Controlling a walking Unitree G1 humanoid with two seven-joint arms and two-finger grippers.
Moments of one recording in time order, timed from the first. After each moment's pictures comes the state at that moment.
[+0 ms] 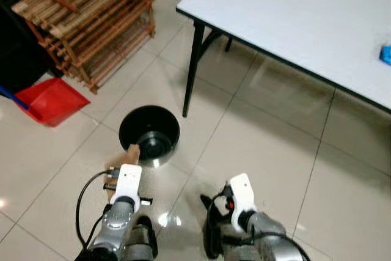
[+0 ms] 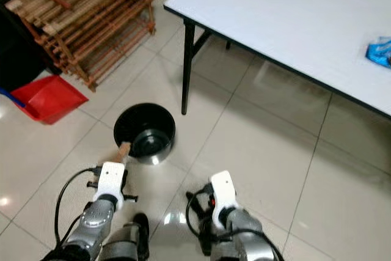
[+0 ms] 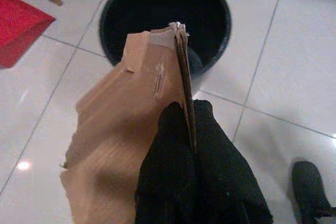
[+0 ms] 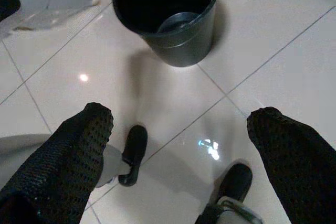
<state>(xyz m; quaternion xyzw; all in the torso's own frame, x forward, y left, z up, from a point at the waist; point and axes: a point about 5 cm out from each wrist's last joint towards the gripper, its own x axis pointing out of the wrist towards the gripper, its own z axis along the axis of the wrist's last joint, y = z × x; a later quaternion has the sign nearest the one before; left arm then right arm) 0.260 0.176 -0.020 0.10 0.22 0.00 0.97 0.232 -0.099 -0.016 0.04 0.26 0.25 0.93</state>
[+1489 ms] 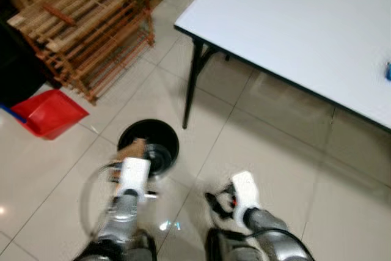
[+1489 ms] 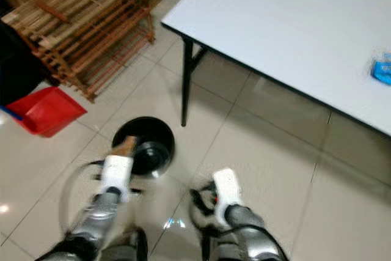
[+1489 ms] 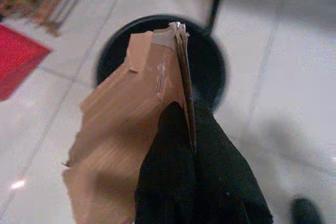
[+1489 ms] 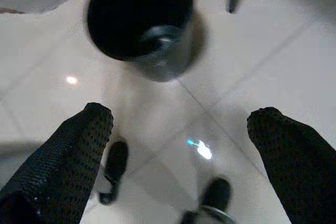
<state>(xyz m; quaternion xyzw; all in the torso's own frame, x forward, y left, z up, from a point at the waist) 0.272 0.157 -0.013 0.09 0.21 -0.02 0.97 0.233 -0.111 -0.025 0.03 0.28 0.23 0.93</state>
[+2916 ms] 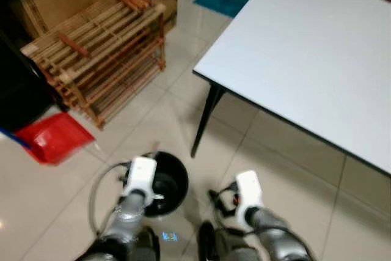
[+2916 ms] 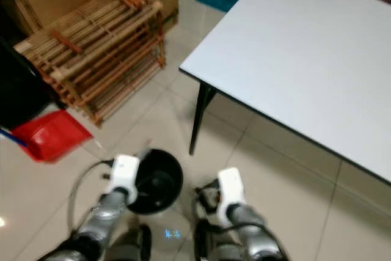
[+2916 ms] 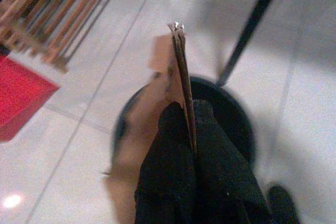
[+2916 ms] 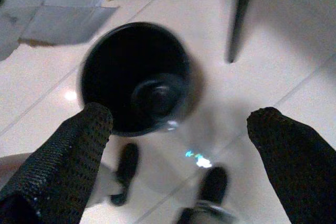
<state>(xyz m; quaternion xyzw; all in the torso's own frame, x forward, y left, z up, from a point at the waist) 0.272 0.165 -0.014 0.10 0.22 -0.02 0.97 0.239 -0.097 -0.021 0.05 0.27 0.23 0.93</state>
